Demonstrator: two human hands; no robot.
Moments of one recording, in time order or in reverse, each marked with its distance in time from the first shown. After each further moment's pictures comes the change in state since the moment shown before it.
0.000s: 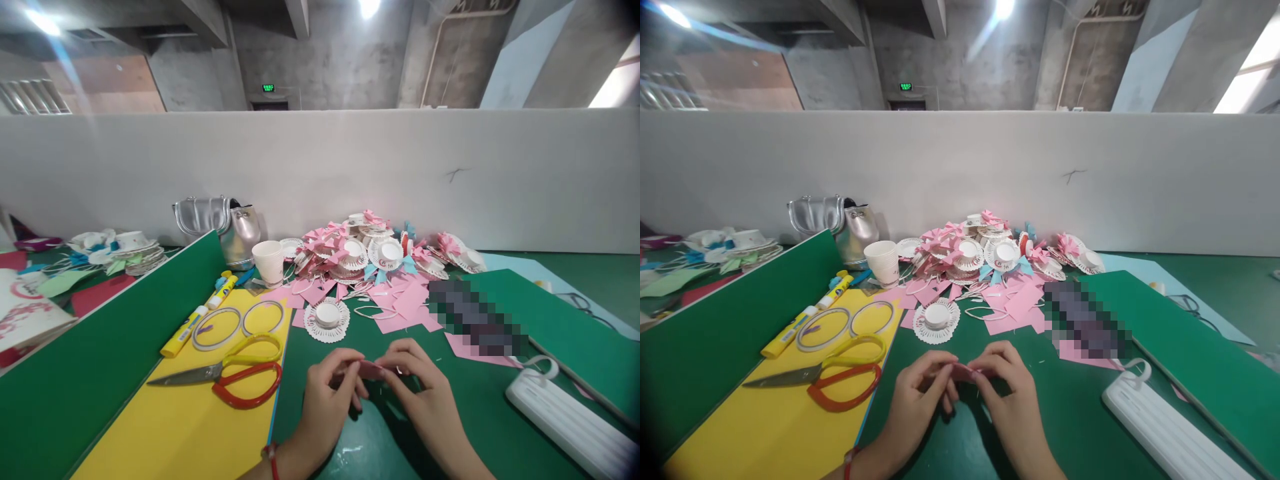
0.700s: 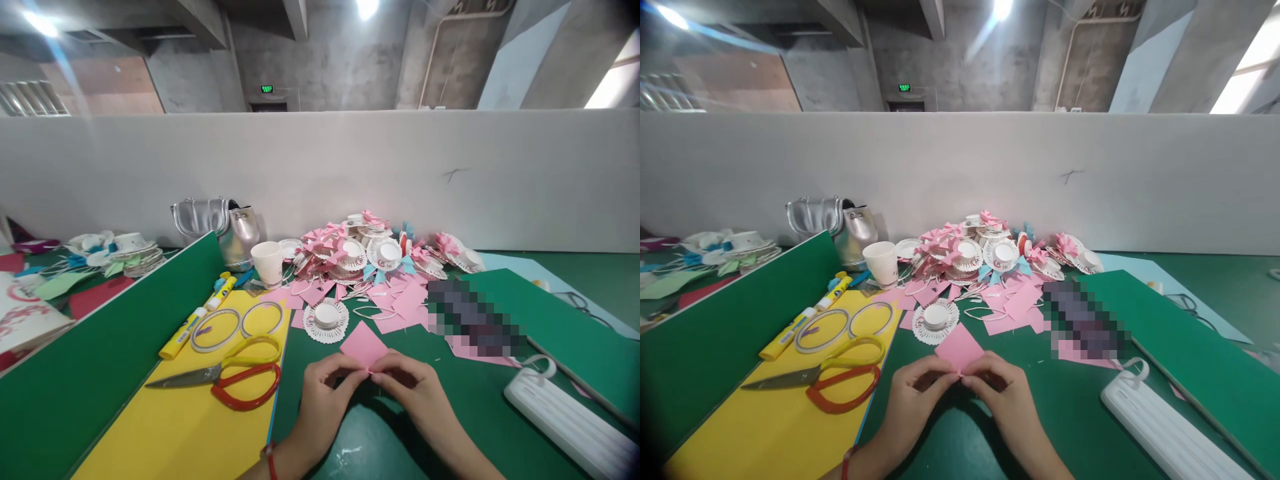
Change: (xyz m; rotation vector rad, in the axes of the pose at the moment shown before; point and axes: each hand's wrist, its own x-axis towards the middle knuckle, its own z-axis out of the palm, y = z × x) left_hand 0.003 0.006 -0.001 -0.055 0.090 0.083; right_hand 0.003 0.004 0.002 0.261 -0.116 0.234
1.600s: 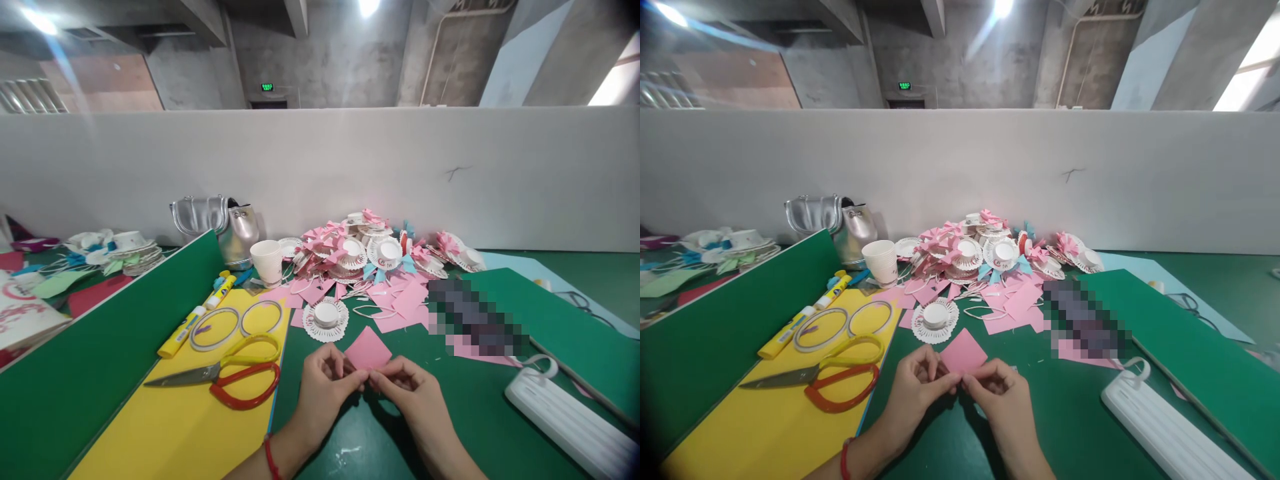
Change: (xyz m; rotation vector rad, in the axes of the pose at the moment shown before) left_hand 0.006 -0.005 0.001 -0.273 -0.017 -0.217; right_hand -0.006 0.000 0.013 0.258 0.165 0.288
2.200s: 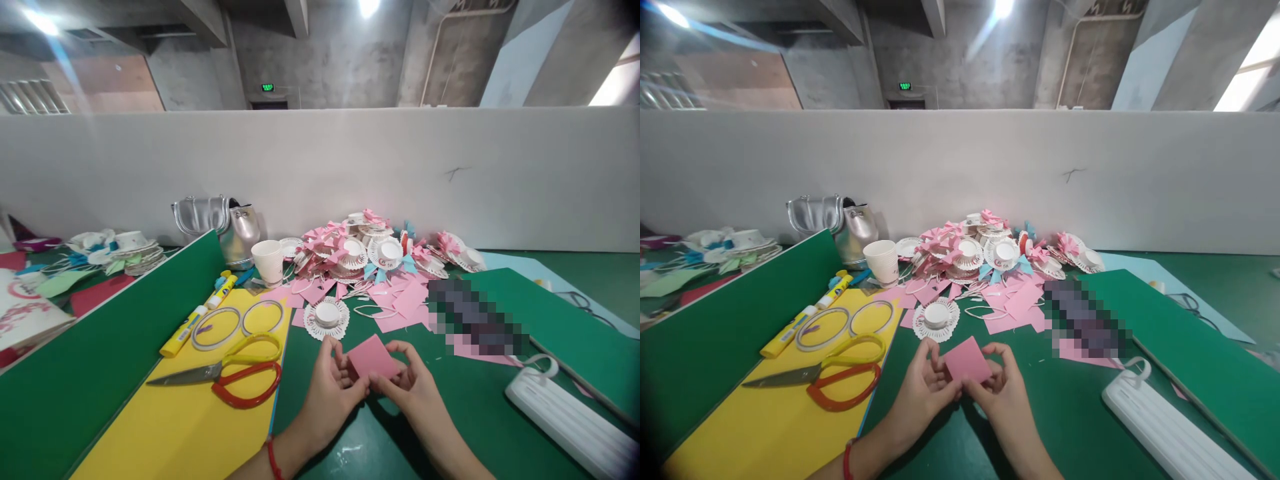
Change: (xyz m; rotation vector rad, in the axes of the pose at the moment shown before) left_hand -0.001 -0.014 0.000 -0.157 -0.202 -0.041; right_hand 0.005 0.003 -0.002 0.093 -0.115 -0.021
